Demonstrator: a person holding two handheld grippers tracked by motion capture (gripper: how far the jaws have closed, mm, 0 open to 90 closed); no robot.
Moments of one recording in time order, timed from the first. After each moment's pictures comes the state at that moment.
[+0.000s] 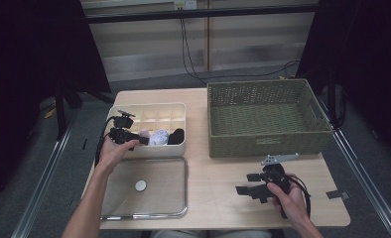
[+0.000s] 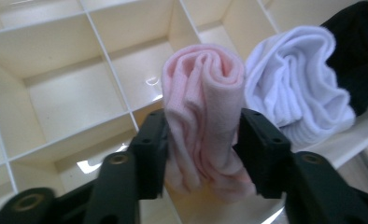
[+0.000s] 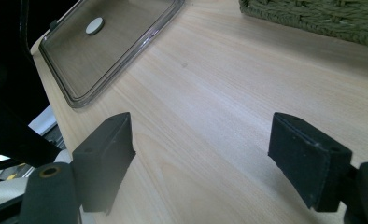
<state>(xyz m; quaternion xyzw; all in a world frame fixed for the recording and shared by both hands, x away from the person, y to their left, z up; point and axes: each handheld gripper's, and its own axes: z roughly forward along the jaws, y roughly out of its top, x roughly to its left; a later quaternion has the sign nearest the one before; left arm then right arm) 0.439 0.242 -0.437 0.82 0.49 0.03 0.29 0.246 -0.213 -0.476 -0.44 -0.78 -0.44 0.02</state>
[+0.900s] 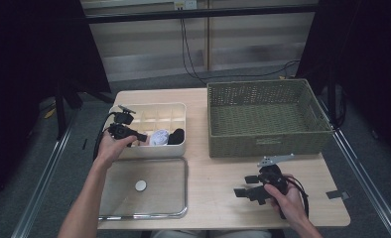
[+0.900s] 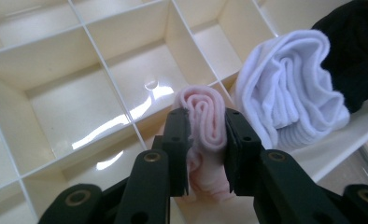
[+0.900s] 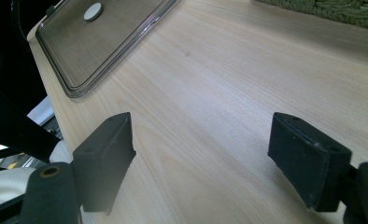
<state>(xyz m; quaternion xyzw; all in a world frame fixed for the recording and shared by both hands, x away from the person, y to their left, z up) 0.450 0.241 -0.433 0.84 0.47 0.02 0.27 0.248 -0.207 -0.481 -0.44 -0.79 -0.43 0.03</state>
